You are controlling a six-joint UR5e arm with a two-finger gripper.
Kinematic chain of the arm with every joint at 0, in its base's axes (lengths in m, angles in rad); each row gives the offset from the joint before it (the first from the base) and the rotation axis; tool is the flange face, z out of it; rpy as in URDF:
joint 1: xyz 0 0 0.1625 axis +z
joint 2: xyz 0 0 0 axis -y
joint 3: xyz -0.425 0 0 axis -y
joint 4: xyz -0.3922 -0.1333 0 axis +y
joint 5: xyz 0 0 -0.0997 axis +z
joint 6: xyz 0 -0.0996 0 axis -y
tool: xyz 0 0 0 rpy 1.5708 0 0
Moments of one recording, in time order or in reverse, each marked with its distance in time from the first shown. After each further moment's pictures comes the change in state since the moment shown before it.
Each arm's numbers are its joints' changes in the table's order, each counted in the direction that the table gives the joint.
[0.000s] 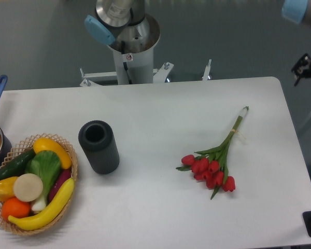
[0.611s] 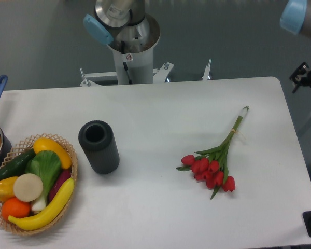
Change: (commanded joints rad) arm 0.032 0.015 -0.061 -0.003 -0.009 -0.003
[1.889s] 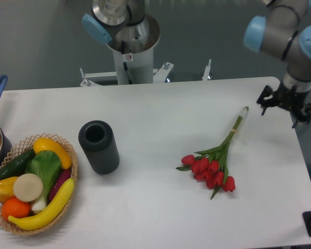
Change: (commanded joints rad) arm -0.083 0.086 -0.478 -0.586 0.211 -0.327
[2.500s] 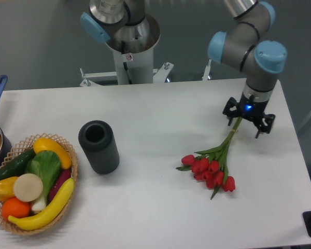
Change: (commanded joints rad) arm -0.070 0.017 -0.128 -0.007 -0.007 -0.003
